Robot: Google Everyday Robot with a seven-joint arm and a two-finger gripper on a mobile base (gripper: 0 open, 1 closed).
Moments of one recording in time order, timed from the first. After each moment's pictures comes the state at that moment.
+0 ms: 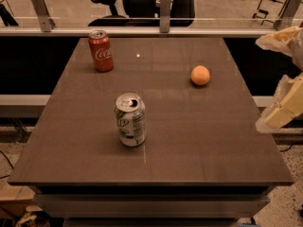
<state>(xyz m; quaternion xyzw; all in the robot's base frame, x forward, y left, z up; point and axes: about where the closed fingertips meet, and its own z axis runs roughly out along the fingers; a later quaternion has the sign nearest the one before) 0.424 -0.201 0.982 -0.59 0.75 0.07 0.29</state>
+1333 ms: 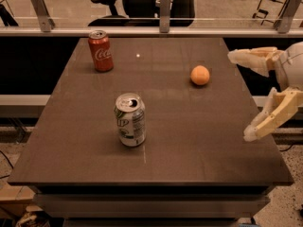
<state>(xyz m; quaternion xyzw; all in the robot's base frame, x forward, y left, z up) 0.419 -0.161 0.964 -0.59 0.64 0.27 0.40</state>
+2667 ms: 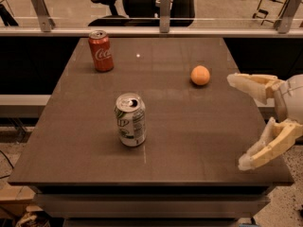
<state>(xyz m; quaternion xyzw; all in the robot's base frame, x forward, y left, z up) 0.381 -0.152 0.939 -0.55 0.65 0.31 0.43</state>
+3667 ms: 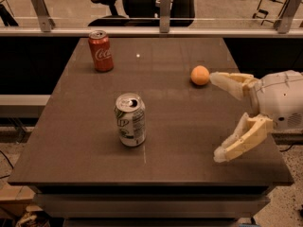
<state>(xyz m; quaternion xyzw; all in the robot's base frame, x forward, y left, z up) 0.400 -0.119 0.931 -0.55 0.64 0.33 0.43</state>
